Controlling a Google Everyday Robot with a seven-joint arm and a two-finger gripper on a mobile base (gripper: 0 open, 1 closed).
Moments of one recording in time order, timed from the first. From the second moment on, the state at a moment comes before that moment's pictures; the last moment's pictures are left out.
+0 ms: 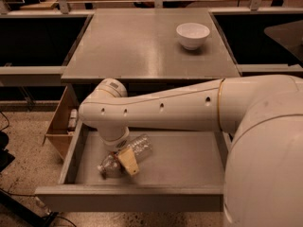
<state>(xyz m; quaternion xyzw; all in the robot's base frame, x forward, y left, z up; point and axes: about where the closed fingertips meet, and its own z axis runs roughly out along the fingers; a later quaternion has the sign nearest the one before) 0.515 0.101 0.627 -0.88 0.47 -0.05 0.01</state>
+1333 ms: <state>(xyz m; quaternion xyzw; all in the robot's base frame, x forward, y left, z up) 0.533 0.060 0.786 -0.87 0.48 -0.05 0.09</state>
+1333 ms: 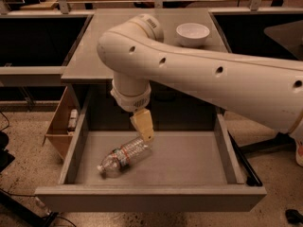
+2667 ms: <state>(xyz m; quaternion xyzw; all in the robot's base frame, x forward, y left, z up) 0.695 -0.044 0.919 -0.60 0.78 -0.16 0.09</state>
